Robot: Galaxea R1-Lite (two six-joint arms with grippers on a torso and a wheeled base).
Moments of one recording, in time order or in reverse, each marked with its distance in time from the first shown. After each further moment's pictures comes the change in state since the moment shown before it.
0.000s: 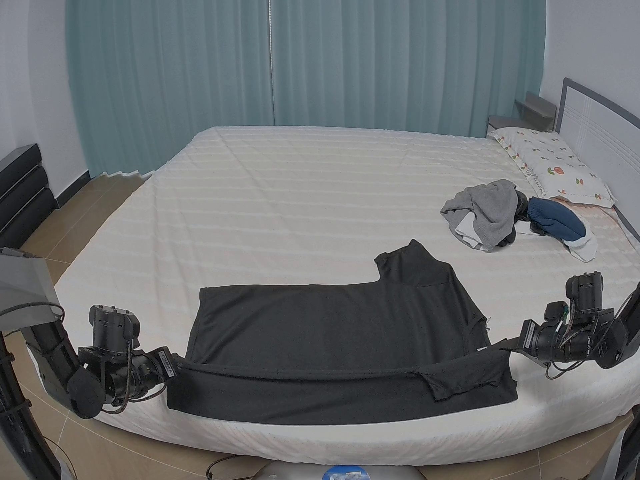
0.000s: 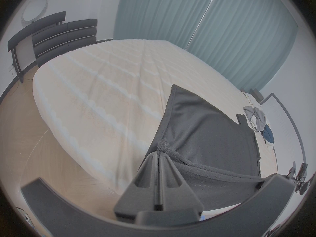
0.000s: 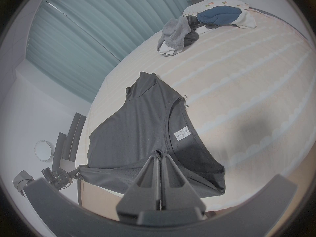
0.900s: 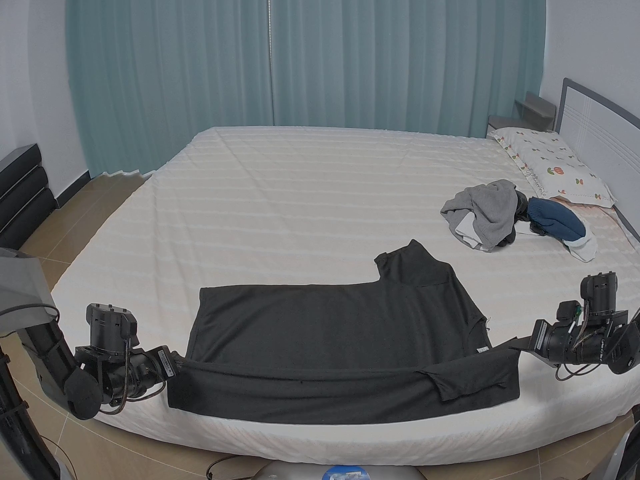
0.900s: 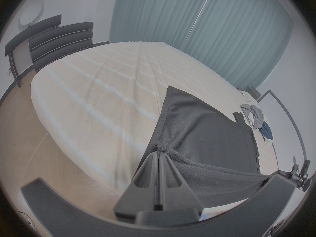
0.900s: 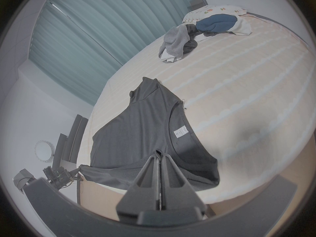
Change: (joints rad) left arm -0.006 0.006 -0.010 -0.005 -0.009 0.029; right arm -0.016 -0.069 0.028 0.011 -0.003 -0.007
